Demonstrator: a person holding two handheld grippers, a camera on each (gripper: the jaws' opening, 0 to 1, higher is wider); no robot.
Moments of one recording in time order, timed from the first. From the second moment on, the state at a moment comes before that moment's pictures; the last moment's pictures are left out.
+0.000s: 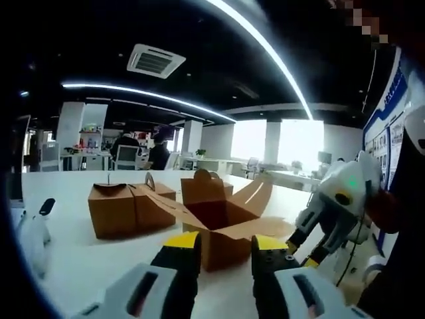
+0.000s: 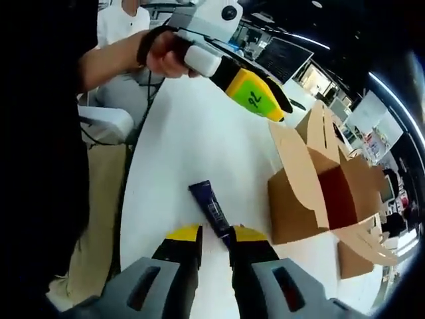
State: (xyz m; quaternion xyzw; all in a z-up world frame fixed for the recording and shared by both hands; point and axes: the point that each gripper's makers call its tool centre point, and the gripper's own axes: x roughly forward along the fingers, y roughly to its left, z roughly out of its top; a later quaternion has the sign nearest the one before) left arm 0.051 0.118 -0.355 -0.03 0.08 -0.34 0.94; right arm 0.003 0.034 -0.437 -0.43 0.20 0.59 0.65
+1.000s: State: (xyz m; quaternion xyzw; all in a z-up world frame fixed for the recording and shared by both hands) left arm 0.055 0.103 -0.354 -0.03 0.10 -0.35 0.93; right arm 0.067 -0.041 -0.309 -0.08 0.03 0.51 0.86
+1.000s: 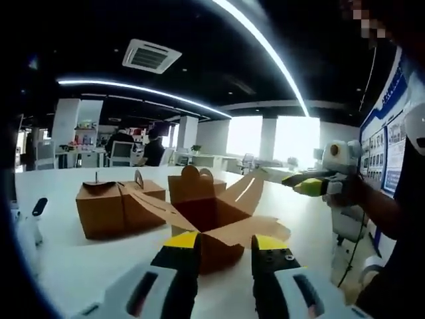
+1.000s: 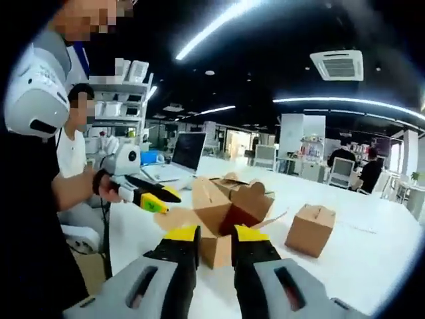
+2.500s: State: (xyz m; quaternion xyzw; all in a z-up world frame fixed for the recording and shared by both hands) left arm 0.037 0.124 -0.341 -0.04 0.07 -0.34 0.94; right arm 0.087 -0.053 -0.320 -0.03 0.05 0.49 0.87
